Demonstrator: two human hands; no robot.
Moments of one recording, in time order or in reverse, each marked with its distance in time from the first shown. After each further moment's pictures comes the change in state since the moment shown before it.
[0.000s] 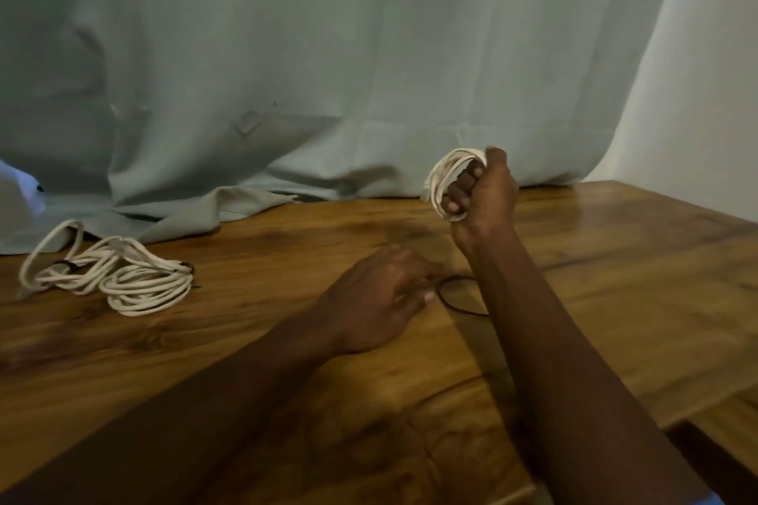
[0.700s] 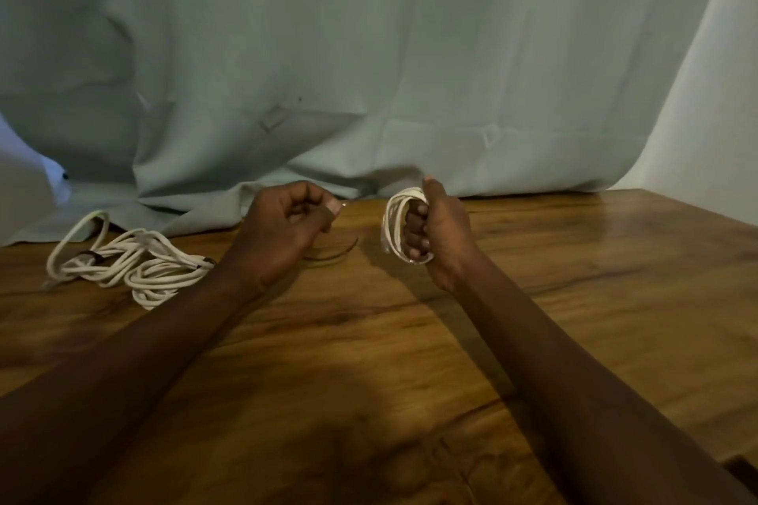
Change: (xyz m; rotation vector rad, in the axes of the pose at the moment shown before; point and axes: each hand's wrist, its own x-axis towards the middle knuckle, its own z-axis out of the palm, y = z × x) left_hand -0.030 -0.054 -0.090 -0.465 0.547 -0.320; right_hand -0.021 0.064 0.020 -0.365 -0.269 0.198
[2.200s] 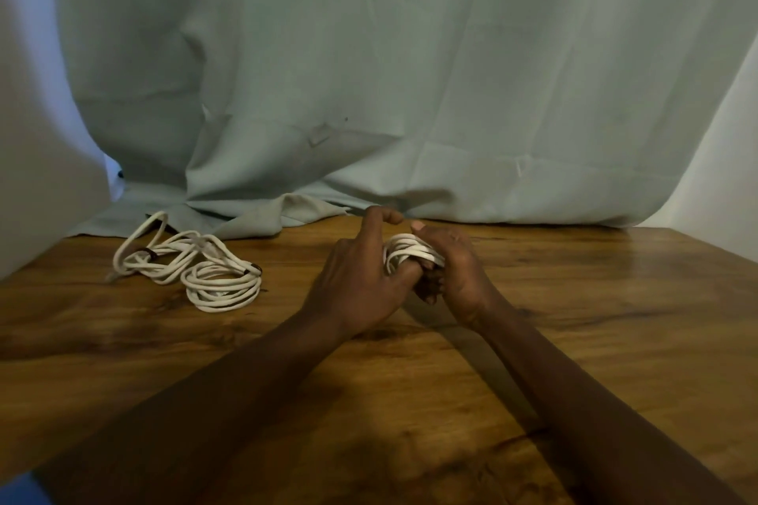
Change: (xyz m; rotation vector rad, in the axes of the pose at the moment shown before) left_hand -0.025 0.007 0.032 0.315 -0.008 0.028; right_hand -0.027 0.013 0.016 -0.326 -0.390 -0.272
